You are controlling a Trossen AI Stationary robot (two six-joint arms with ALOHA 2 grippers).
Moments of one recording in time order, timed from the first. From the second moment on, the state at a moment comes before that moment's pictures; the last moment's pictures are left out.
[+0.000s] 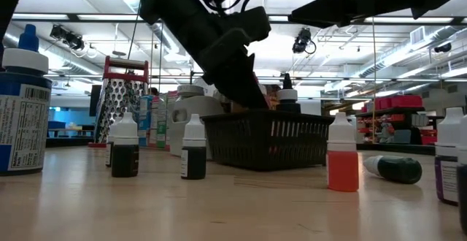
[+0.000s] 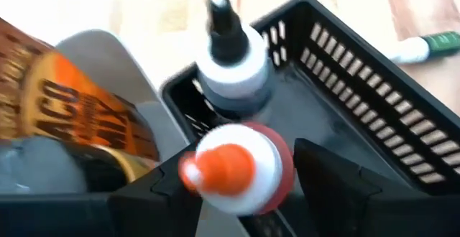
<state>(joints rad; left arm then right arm) -0.15 1.89 1.17 -0.09 -0.23 -0.06 -0.01 1.04 0.55 0.34 0.09 -0.35</state>
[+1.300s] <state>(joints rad) -0.34 1.42 1.17 -0.44 -0.24 -0.22 -0.01 1.04 0.54 0.42 0.10 -0.21</state>
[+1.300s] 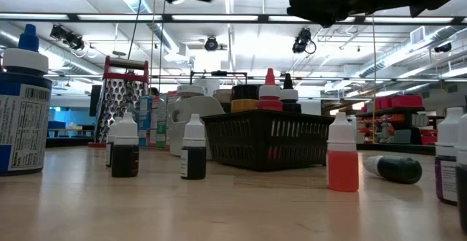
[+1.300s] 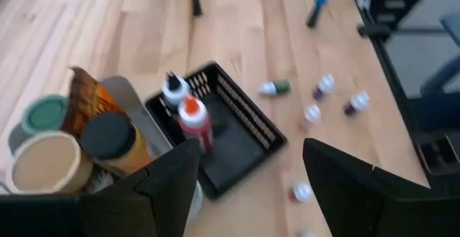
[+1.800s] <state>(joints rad) -0.53 1.27 1.11 -0.68 -0.48 -0.35 -0.01 1.04 0.54 0.42 0.09 -0.16</state>
